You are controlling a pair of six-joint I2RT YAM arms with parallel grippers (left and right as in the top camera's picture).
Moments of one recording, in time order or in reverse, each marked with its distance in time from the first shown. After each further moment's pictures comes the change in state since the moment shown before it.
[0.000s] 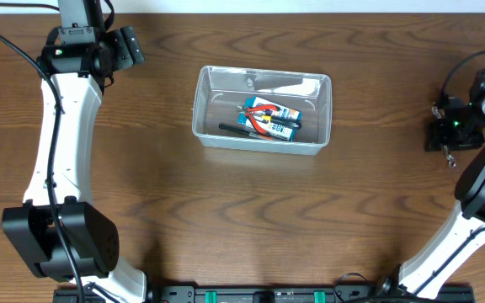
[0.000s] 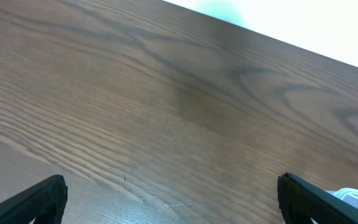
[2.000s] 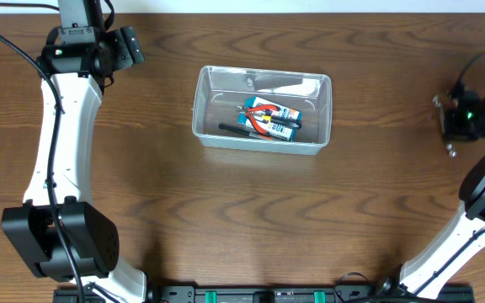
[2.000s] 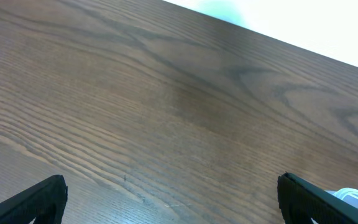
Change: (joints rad) left arm 0.000 0.000 0.000 0.000 0.000 0.000; right arm -0.022 0.005 0.137 -0.055 -0.108 0.025
